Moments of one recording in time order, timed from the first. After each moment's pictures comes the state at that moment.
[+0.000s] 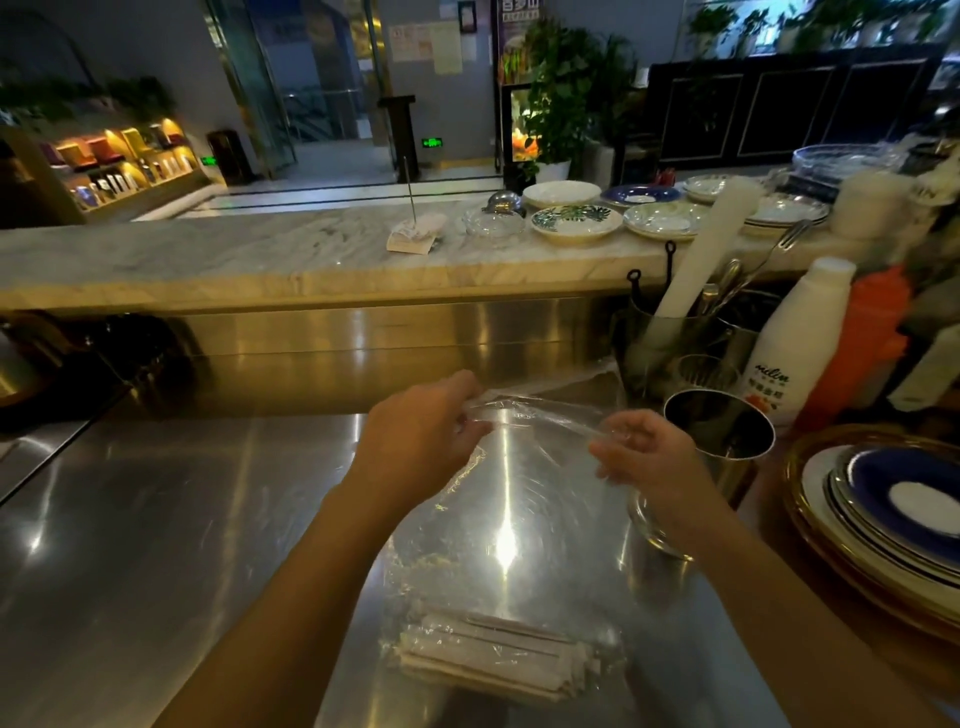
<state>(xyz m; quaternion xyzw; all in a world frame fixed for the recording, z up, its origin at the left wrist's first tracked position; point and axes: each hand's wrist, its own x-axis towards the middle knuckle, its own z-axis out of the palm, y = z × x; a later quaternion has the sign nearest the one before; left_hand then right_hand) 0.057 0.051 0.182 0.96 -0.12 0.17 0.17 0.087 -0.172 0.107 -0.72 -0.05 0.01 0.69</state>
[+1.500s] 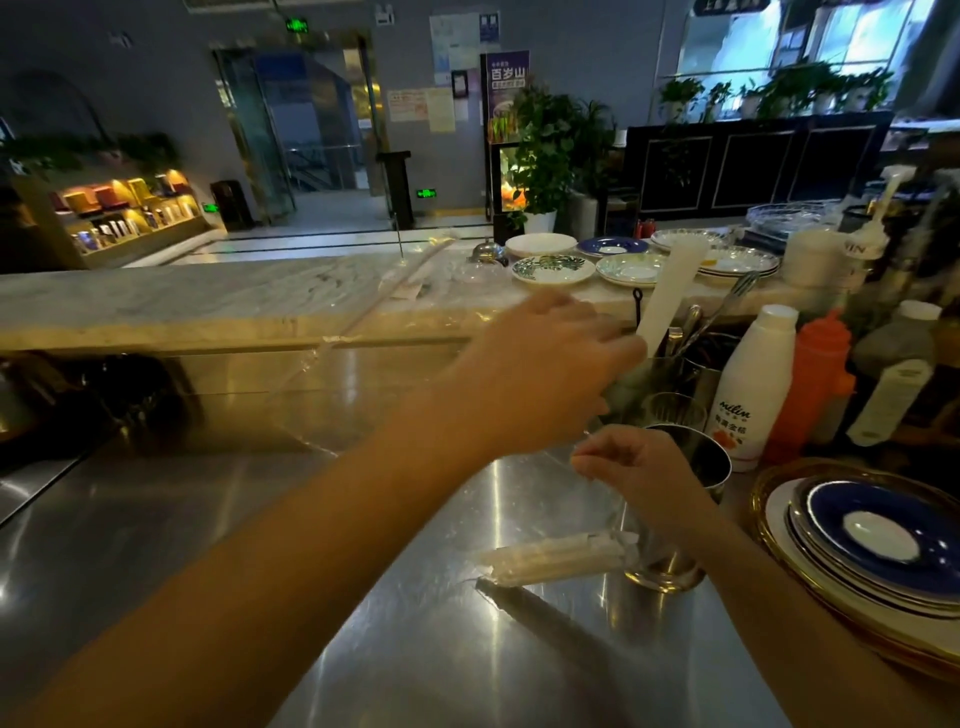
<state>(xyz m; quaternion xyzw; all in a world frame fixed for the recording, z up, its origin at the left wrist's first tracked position) 0.051 -0.037 0.281 0.86 -0.42 0.27 -0.08 0.079 -0.187 0.151 -0.82 -0.17 -0.05 0.55</state>
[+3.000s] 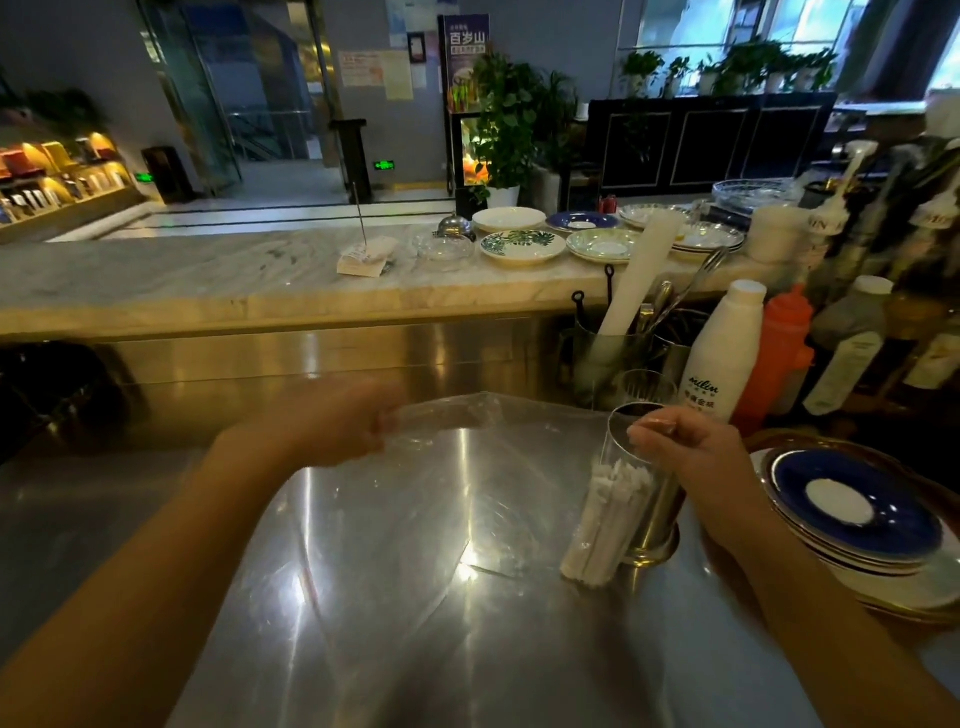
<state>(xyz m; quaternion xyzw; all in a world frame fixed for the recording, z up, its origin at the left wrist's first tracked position) 0.097 0.090 0.214 0.98 -0.18 -0.03 0.01 0.080 -0.237 0.130 -0.77 -0.07 -0.15 0.61</state>
